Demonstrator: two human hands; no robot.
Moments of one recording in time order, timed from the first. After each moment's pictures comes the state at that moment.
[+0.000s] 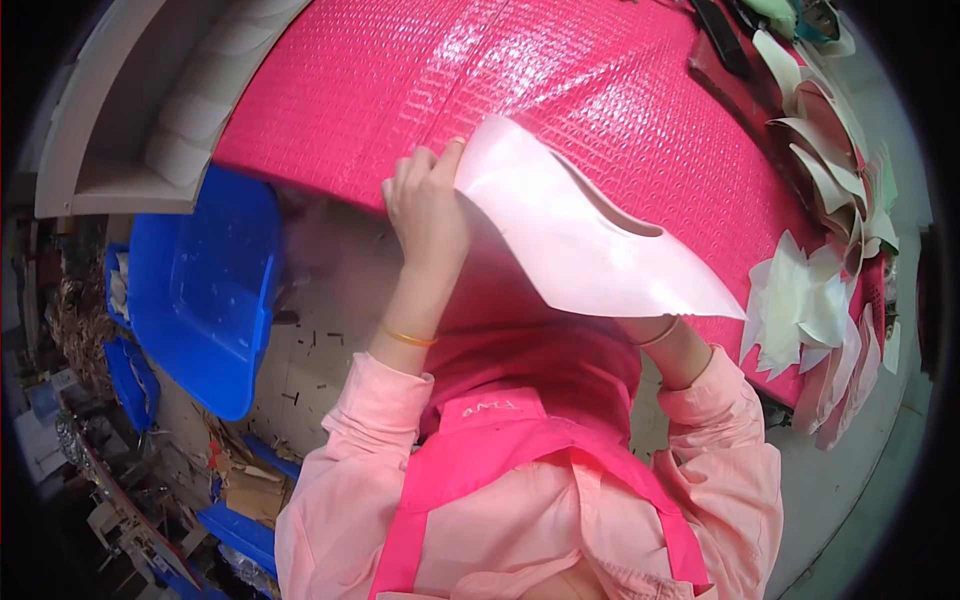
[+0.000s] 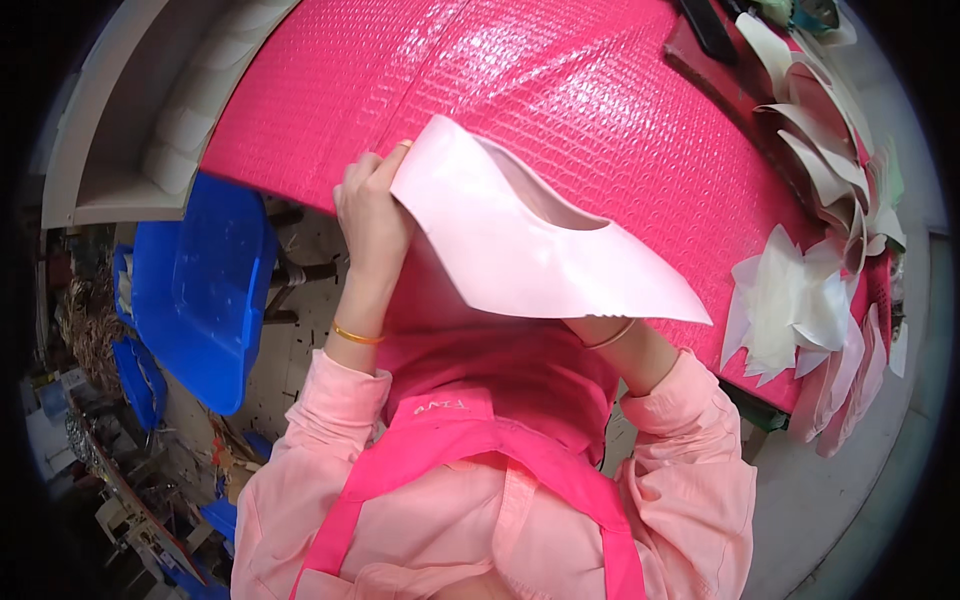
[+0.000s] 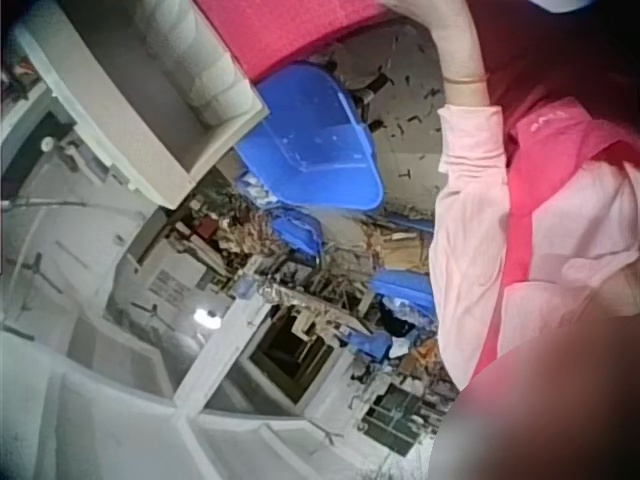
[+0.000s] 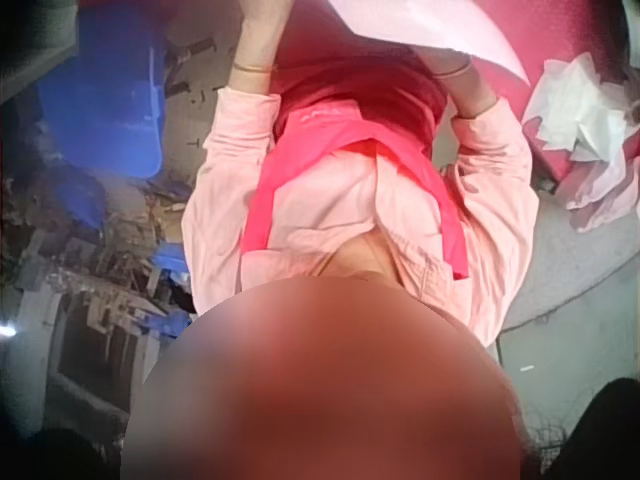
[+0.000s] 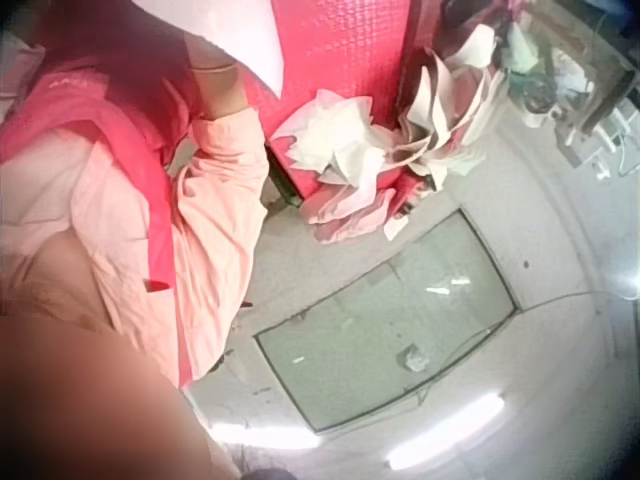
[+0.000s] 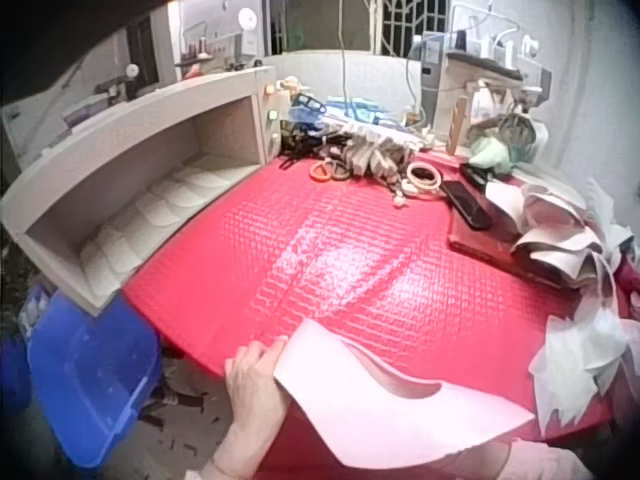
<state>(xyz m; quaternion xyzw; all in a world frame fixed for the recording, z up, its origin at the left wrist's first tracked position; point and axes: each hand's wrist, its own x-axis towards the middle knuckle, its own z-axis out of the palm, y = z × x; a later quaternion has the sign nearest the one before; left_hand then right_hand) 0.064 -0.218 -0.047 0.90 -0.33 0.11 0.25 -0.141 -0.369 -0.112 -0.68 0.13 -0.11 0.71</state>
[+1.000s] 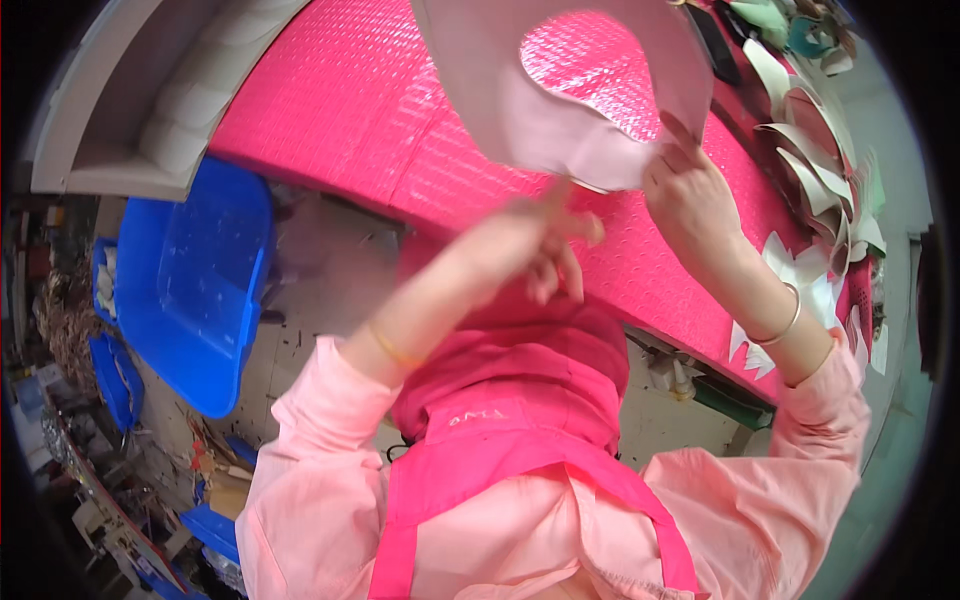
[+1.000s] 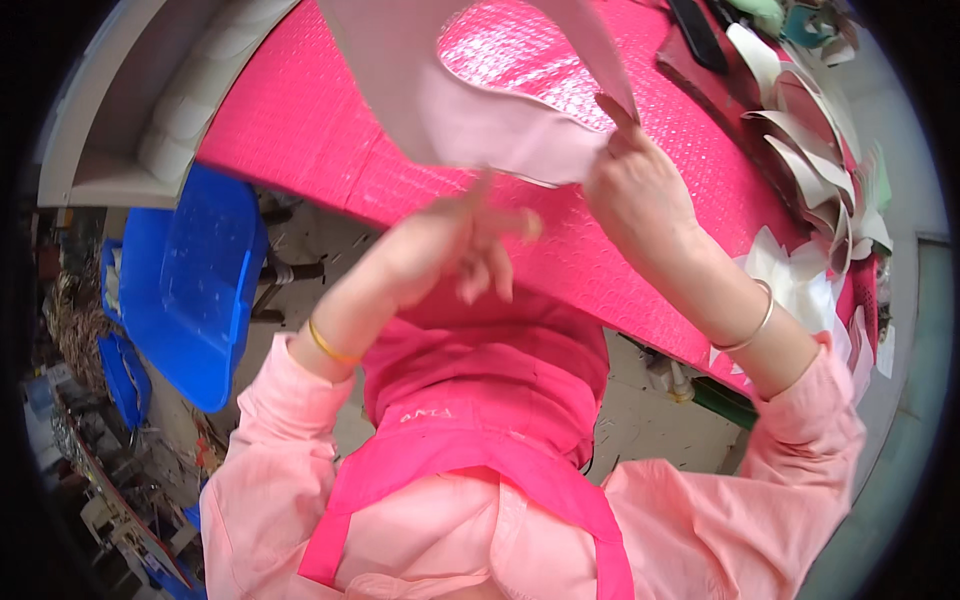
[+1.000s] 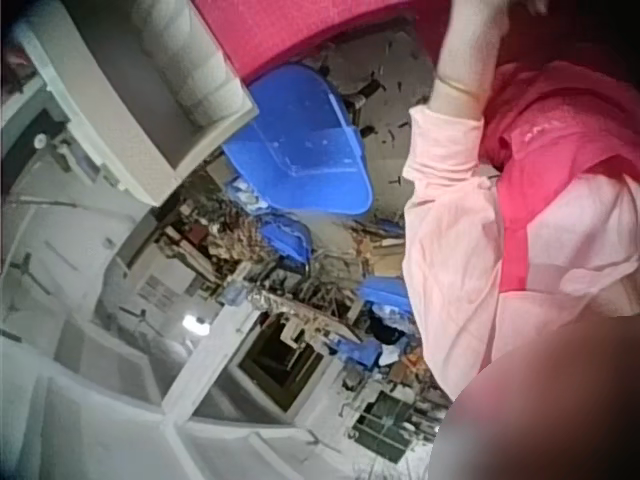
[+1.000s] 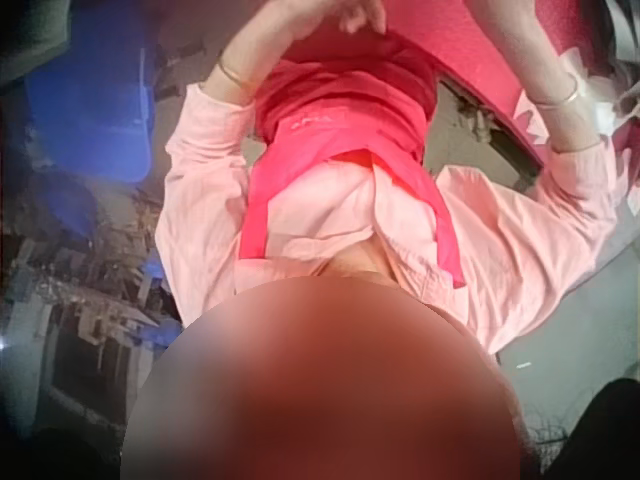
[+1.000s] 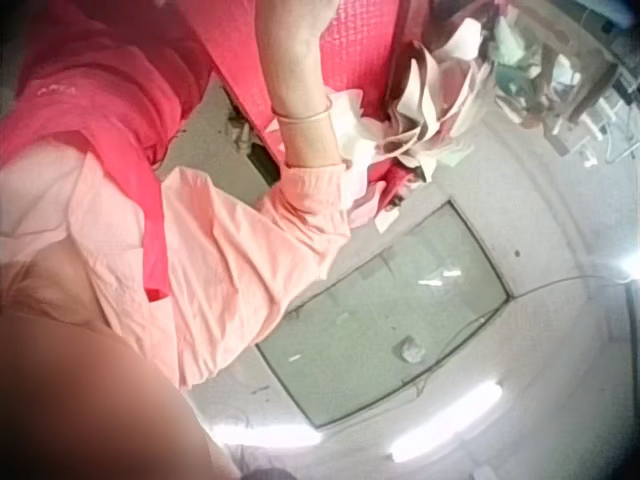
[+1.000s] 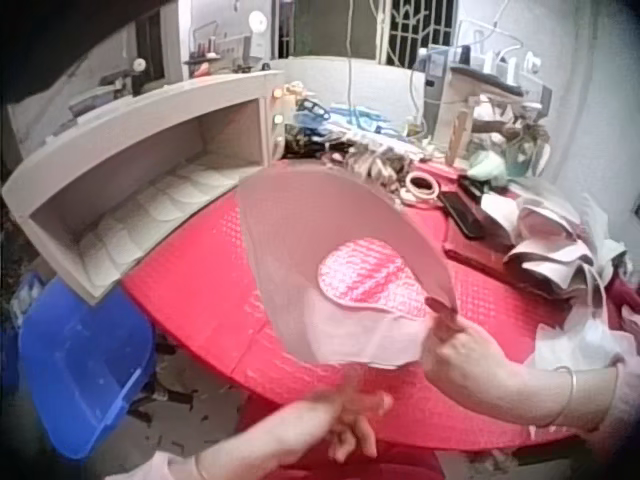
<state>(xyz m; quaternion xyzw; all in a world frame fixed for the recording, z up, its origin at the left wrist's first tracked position) 0.028 -0.232 0.017 0.60 -0.28 -0.55 0.51 -0.078 -0.420 0.029 -0.96 -0.05 0.01 -0.26</state>
